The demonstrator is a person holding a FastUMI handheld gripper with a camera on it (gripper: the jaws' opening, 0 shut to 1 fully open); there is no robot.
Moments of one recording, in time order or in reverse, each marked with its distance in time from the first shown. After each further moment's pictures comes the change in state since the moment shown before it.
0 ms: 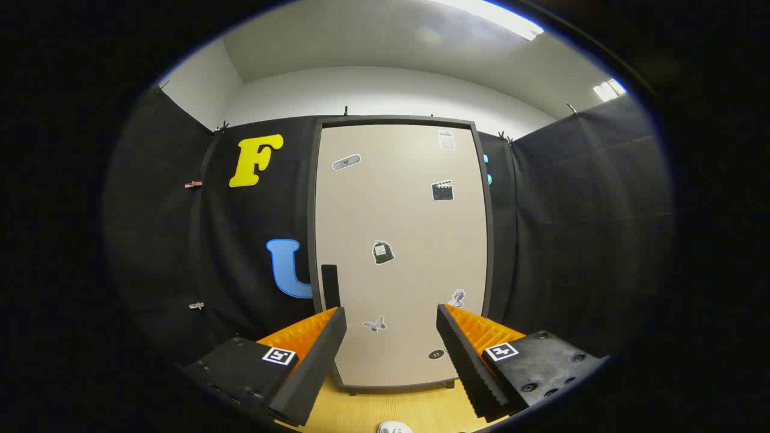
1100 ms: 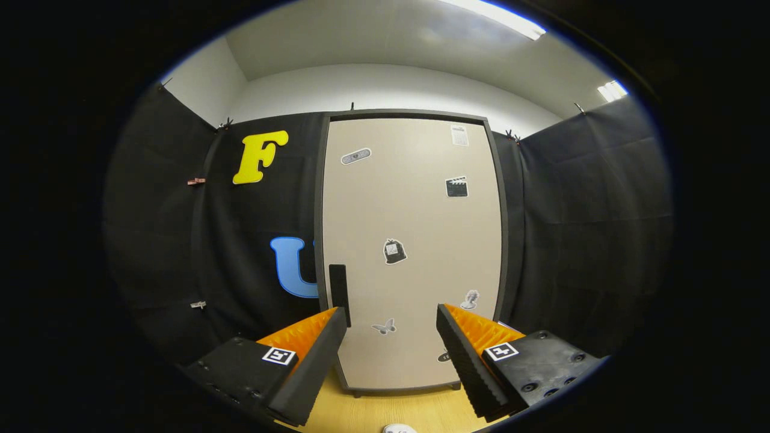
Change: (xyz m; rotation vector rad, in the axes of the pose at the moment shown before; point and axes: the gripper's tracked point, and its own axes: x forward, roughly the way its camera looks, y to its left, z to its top) arm 0.025 0.024 -0.005 0.001 0.008 0.026
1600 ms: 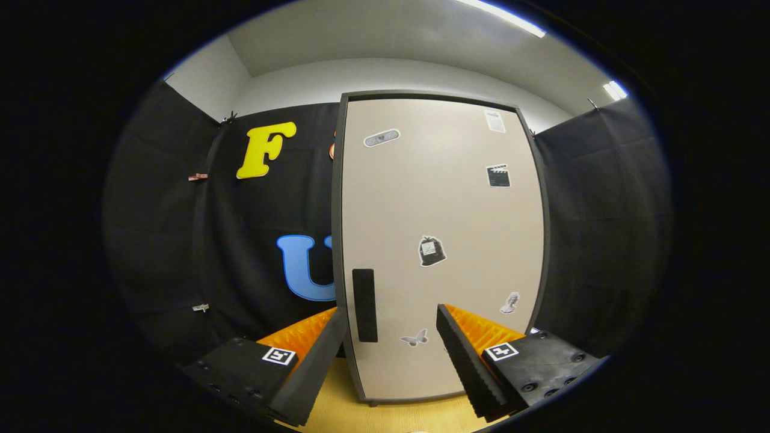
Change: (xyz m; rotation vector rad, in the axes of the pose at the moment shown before) arm 0.068 0.055 -0.017 0.003 0.019 0.040
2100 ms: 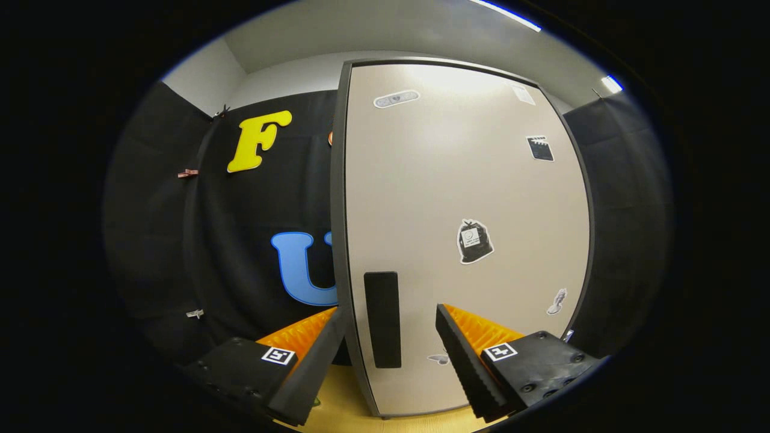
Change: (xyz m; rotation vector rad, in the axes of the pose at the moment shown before) arm 0.082 0.020 -0.025 0.025 0.010 -0.012
